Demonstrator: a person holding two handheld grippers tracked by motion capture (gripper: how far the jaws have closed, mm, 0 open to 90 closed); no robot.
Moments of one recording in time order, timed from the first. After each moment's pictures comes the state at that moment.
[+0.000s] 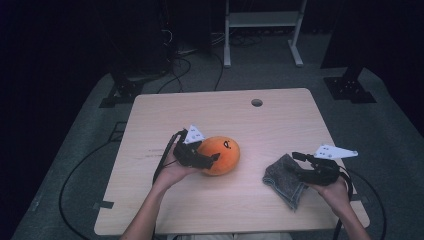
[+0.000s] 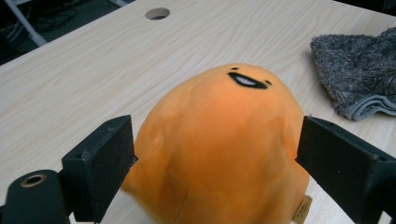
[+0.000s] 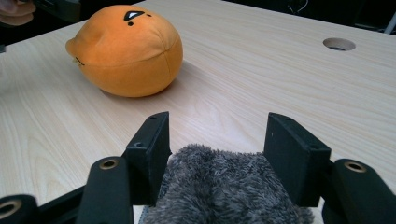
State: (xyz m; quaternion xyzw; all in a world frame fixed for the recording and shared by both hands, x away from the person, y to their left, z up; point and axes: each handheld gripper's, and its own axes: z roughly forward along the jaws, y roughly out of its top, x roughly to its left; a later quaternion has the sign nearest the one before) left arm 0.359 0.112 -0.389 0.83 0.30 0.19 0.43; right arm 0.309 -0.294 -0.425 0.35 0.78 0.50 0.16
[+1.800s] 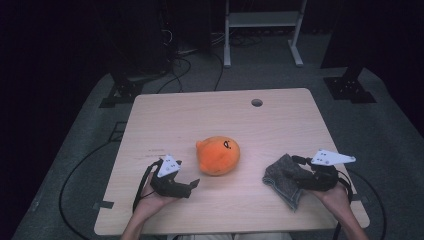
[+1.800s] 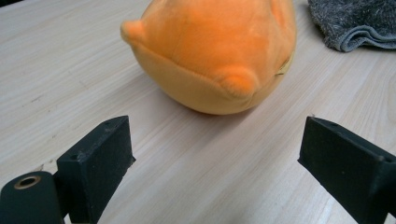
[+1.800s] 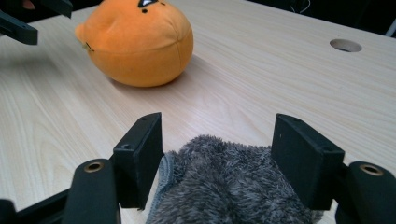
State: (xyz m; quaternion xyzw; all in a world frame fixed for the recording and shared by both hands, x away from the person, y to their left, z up) left arm 0.298 0.173 -0.436 0.82 0.32 0.18 0.43; right arm 0.296 -0.287 -0.427 0.33 0.79 0.49 0.18
